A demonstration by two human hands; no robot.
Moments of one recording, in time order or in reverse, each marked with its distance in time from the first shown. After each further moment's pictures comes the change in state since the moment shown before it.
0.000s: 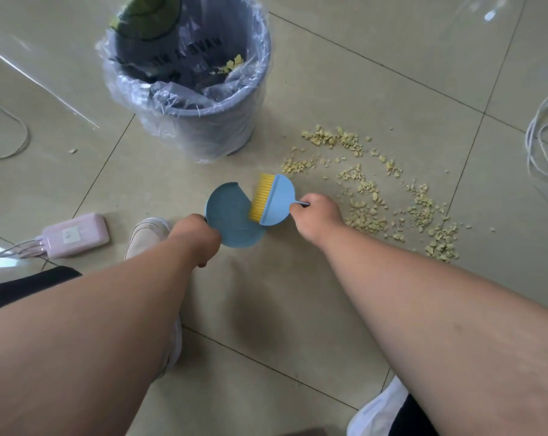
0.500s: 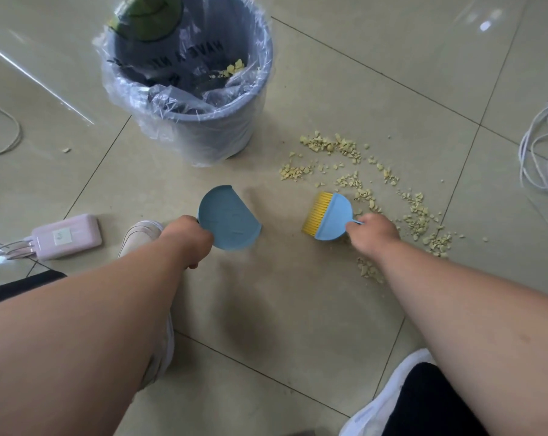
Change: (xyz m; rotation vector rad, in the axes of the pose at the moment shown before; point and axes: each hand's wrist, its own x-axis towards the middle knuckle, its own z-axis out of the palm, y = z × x) left_hand 0.020 -0.010 -0.004 -0.064 -0.035 -0.019; right_hand 0.011 0.075 -0.072 -0.265 0.073 0.220
